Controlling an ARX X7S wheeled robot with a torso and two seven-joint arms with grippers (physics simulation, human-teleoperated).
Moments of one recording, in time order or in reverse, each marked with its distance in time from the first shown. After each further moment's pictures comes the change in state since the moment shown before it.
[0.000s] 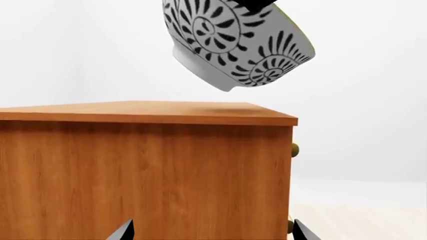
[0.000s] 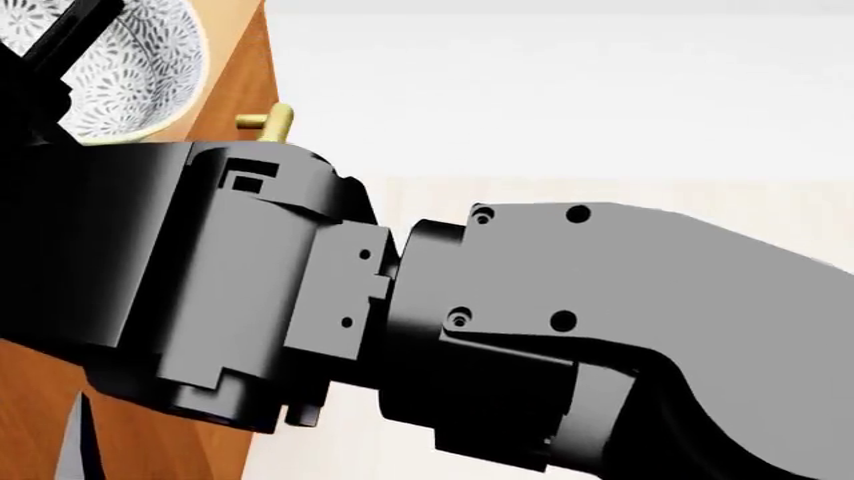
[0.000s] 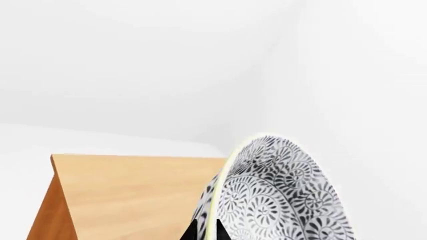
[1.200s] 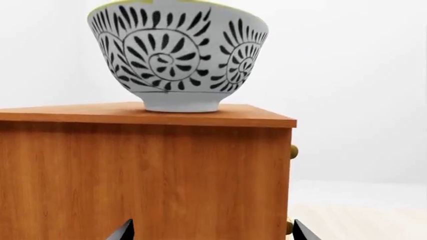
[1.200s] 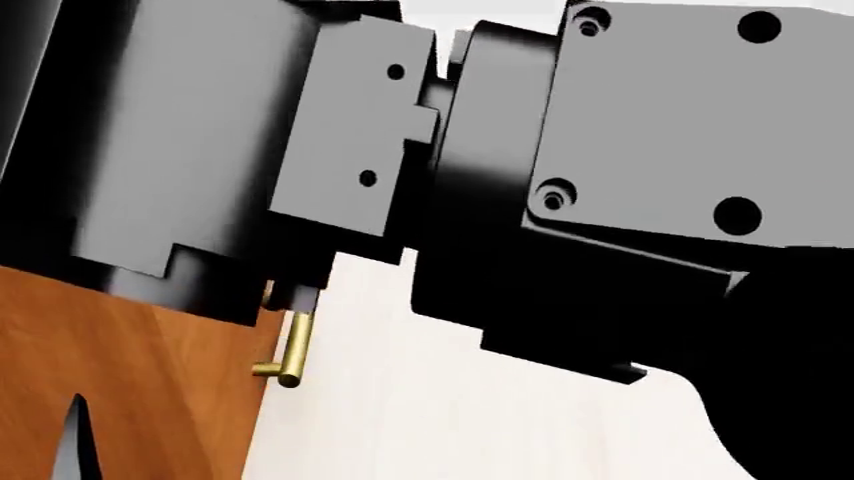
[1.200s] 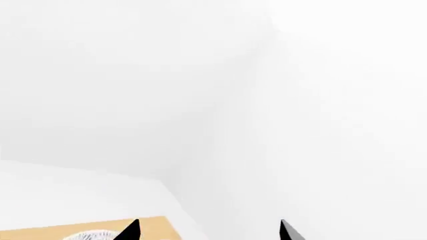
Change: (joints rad) left arm 0.009 -0.007 0.005 0.004 0.000 0.016 -0.009; right arm 0.284 0.052 0.050 -0.026 0.053 0.056 0.054
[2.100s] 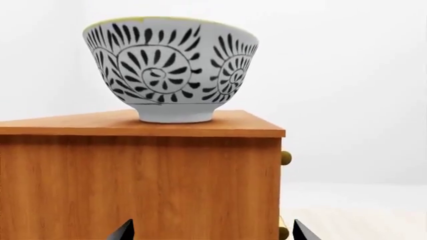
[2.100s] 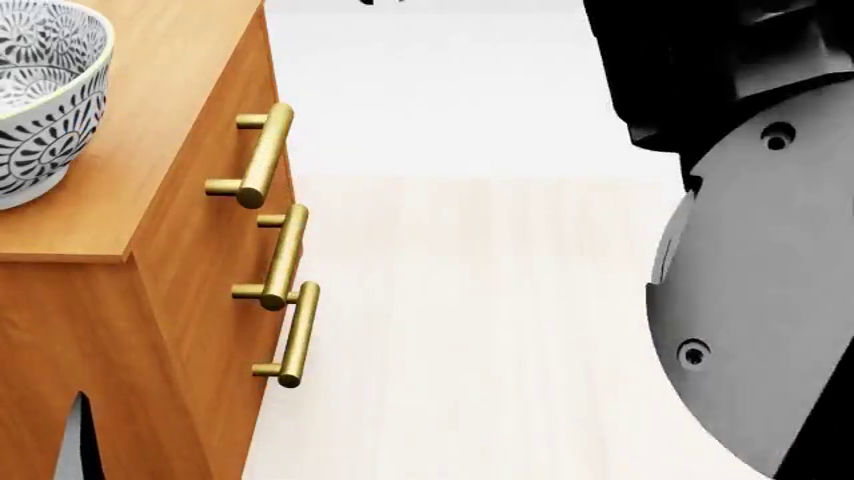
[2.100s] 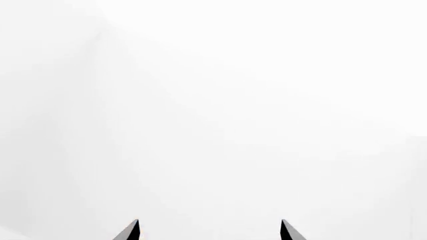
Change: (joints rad) left arm -0.005 -0.011 0.017 0.040 0.016 -0.025 -0.020; right arm -0.111 0.803 0.356 -0.697 0.064 0.246 0.433
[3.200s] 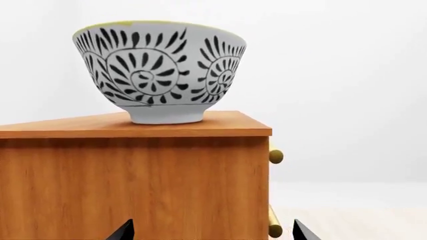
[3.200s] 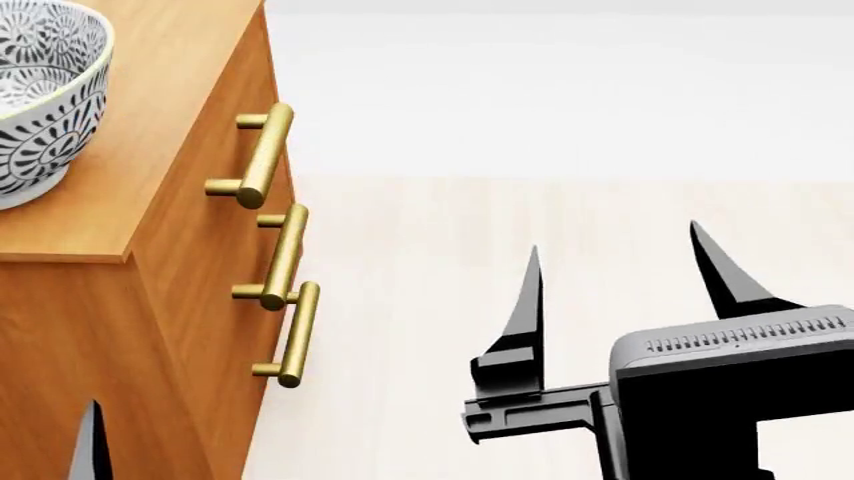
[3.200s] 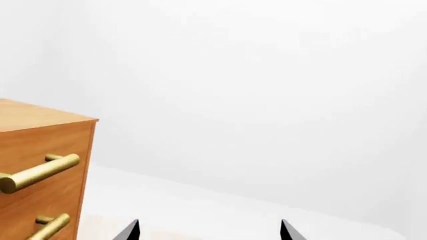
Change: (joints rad) left arm 0.003 -0.002 0.034 0.016 0.034 -0.009 -0.014; right arm -0.906 0.208 -0.242 -0.054 -0.547 -0.617 0.067
